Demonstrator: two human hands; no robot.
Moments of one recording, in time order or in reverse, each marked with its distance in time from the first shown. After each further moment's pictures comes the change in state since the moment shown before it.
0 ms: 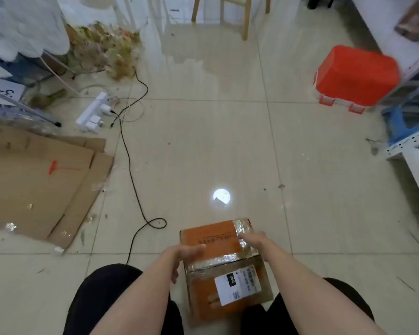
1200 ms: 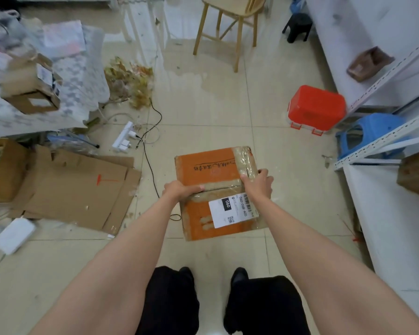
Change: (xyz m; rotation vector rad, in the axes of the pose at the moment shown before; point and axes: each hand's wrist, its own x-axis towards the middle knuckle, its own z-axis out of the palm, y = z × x) left_hand -0.402 0.017 -0.096 -0.118 0.443 0.525; right_hand -0.423 -0.144 -0.133 0.123 0.514 -0.415
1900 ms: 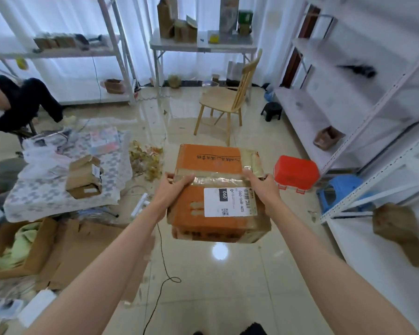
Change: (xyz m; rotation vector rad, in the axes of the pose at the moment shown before) left_hand -0.270 0.179 -0.212 -0.369 0.161 0.450; right_hand -0.149 -0.223 -0.210 0.364 -0.025 -0.136
